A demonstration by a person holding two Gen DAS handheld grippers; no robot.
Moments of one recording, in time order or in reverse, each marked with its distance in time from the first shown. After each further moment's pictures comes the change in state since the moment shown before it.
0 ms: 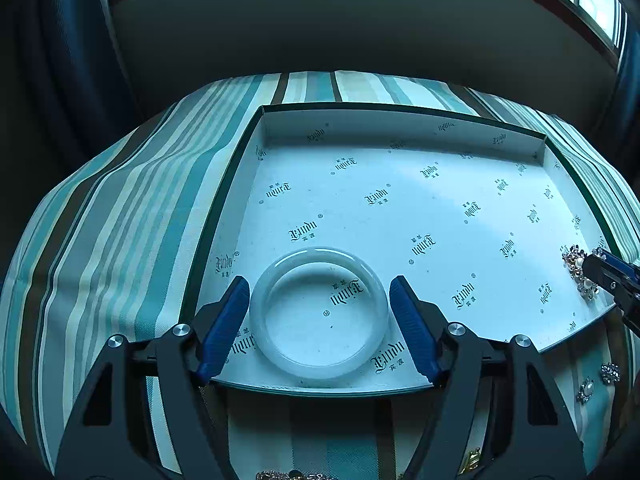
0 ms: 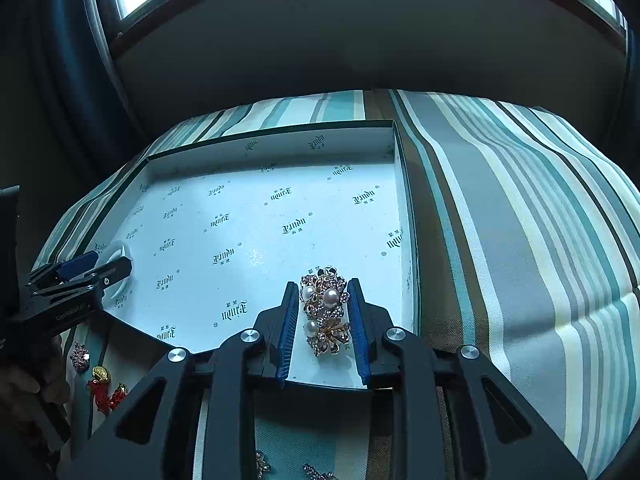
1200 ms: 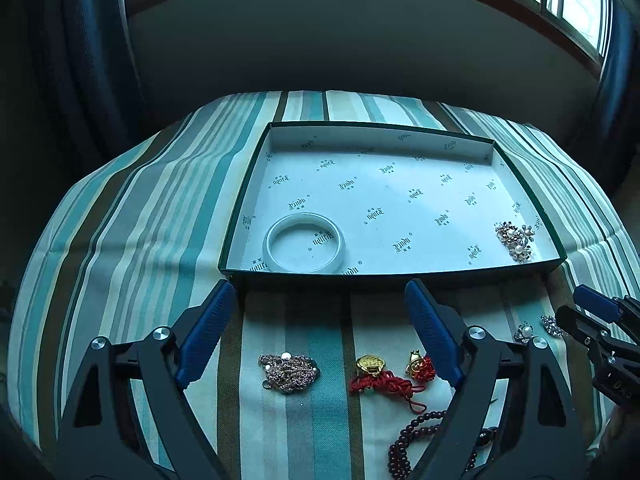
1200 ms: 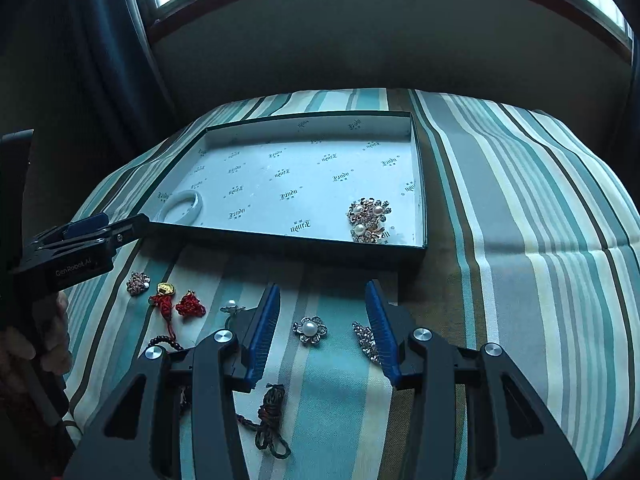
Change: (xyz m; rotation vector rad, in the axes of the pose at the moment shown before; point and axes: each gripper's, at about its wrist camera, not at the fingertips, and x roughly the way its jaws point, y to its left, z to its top) left arm -0.093 -0.007 -0.037 -0.015 -0.036 -0.020; right arm -0.080 0.029 -0.057 -0.069 0.048 0.038
